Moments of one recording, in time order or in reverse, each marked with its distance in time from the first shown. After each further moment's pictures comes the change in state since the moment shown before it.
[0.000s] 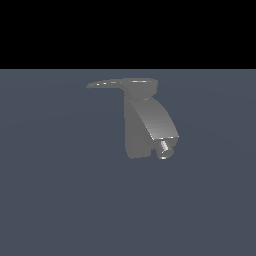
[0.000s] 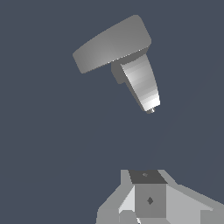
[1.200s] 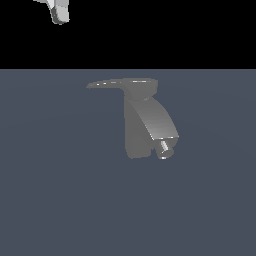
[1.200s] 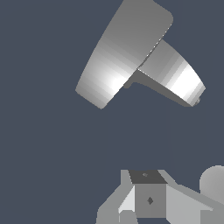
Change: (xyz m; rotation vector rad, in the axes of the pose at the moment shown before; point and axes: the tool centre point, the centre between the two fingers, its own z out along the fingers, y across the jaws) arm 0.081 -0.090 0.092 -0.002 -0.005 0.520
